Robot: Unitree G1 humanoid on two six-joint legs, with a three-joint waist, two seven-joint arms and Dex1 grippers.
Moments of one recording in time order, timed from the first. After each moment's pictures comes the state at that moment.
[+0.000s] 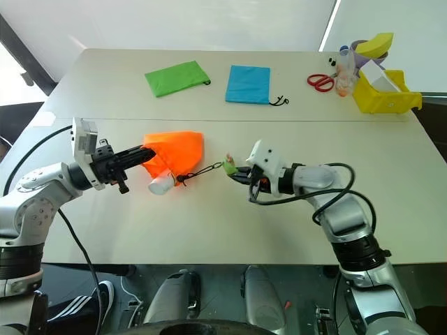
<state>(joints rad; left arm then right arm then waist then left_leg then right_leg) -0.32 0.67 0.22 -0.18 -0.72 0.62 -0.91 -0.44 -0.55 0.07 -0.29 0.37 0.65 0.94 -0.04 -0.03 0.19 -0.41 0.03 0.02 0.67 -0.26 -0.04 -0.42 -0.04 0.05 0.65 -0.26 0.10</state>
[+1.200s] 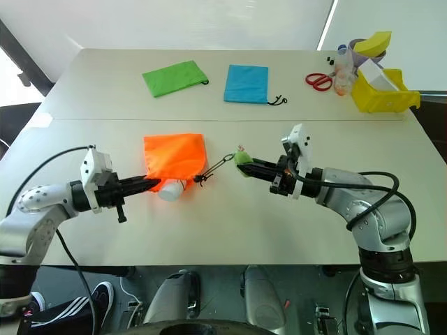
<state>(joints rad) -0.11 0.73 0.09 -0.21 -0.50 0.37 -1.04 -0.32 -0.59 -0.11 -0.39 0.80 0.88 0.80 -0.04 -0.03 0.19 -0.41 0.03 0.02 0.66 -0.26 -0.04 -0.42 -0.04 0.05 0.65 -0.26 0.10</state>
